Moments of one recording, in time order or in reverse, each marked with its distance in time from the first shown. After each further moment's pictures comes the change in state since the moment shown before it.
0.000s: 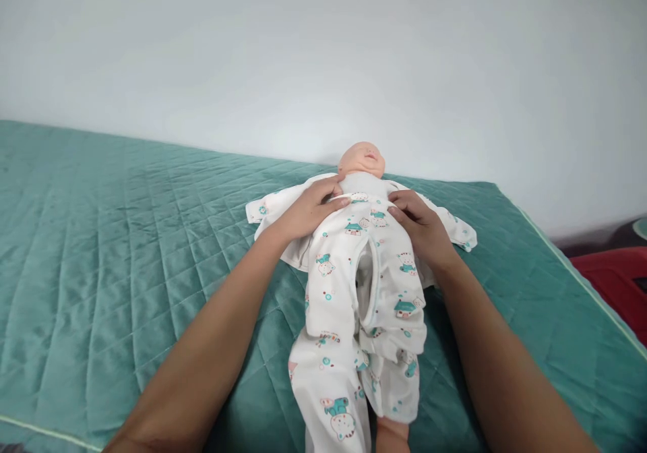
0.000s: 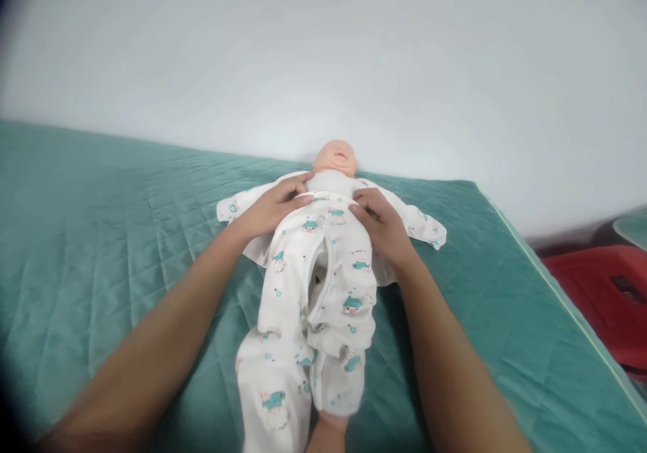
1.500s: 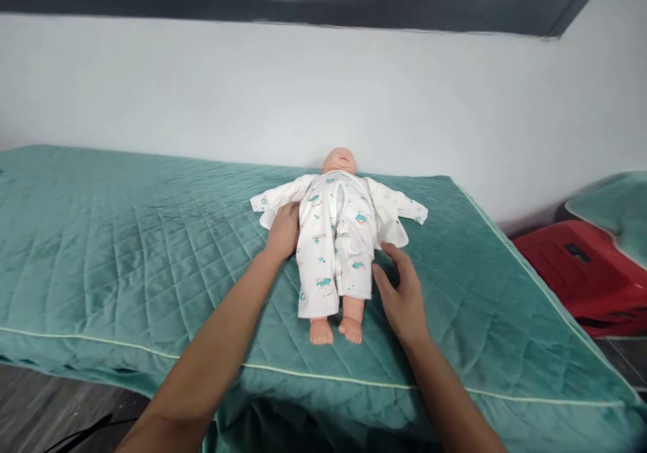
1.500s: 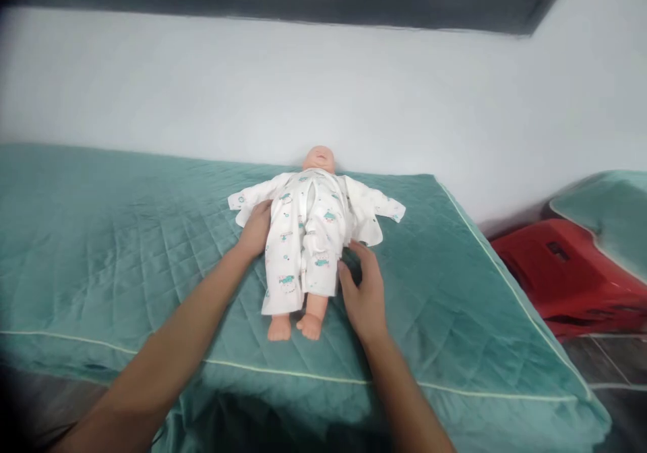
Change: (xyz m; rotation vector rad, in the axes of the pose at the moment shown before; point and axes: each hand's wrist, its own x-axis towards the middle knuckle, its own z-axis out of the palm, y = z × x) left_hand -0.081 -0.035 0.027 0.671 0.204 -0.101; right_hand -0.183 -0.046 0.025 -0.149 0.335 0.101
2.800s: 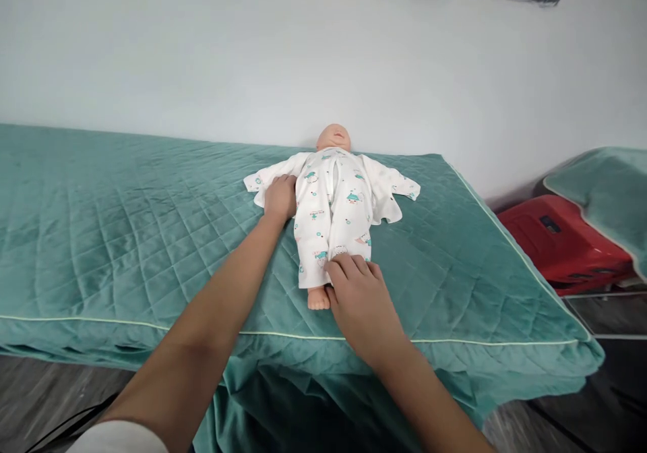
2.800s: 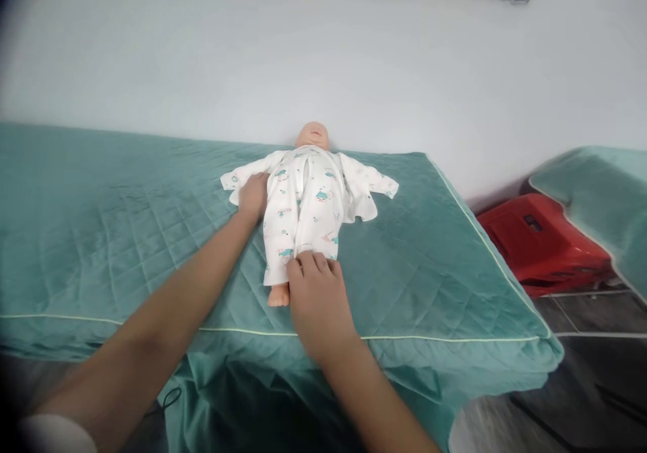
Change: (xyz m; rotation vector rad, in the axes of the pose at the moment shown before) left_hand 0.030 -0.004 -0.002 0.196 -0.061 -0.123; right_hand -0.044 -0.104 0.019 -0.700 -0.545 -0.295
